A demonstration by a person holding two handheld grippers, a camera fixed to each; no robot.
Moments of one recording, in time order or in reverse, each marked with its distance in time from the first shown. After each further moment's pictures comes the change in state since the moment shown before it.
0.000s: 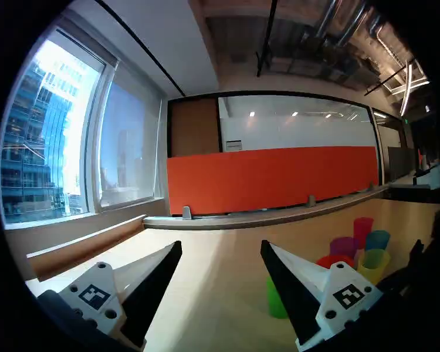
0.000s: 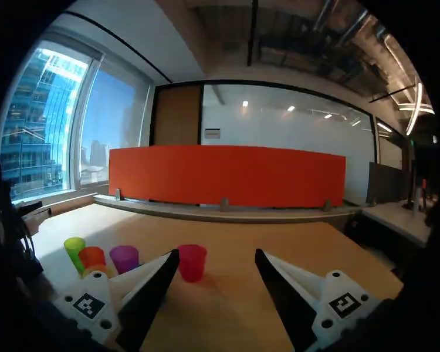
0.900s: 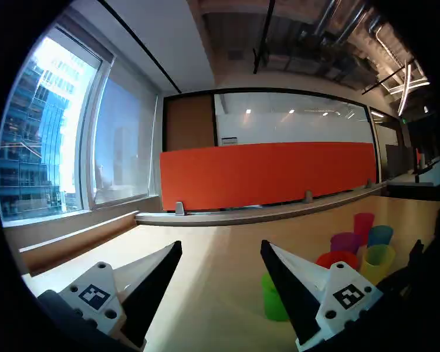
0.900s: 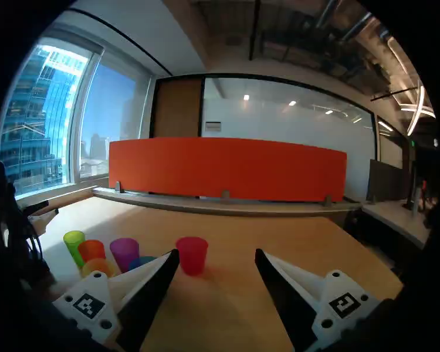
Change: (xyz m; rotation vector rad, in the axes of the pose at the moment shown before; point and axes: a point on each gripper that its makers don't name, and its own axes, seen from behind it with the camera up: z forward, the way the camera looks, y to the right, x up) left arm -0.019 0.012 0.020 -0.026 -0.015 -0.008; right arm -0.010 -0.004 -0.001 -0.001 -0.039 -0.007
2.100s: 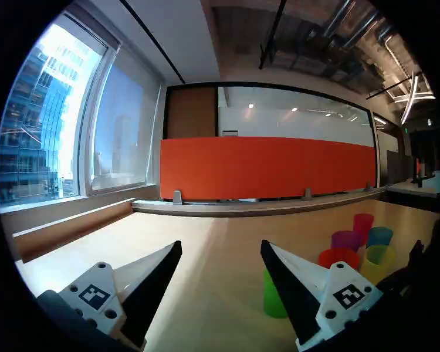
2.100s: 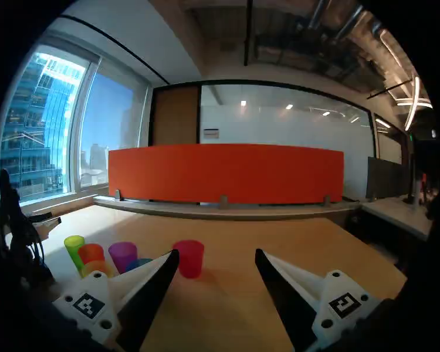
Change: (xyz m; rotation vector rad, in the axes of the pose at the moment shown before) left arm -0.016 -0.003 0.005 -0.011 -0.042 -0.056; right arm -0.002 0.016 -0.003 0.002 0.057 0.037
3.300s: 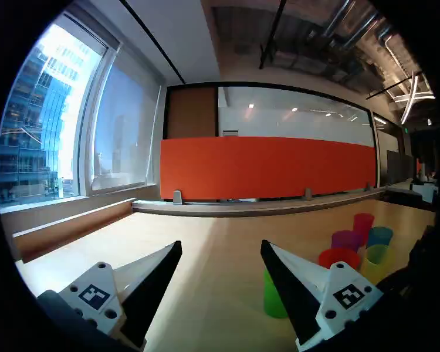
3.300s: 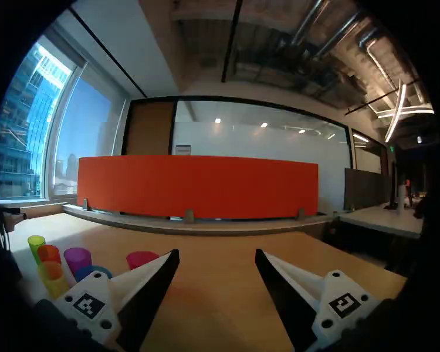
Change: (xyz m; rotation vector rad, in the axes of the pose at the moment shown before) left arm 0.000 0.000 0.000 0.001 -0.001 0.001; right arm -0.008 0.063 0.046 -0.169 0.117 -0.018
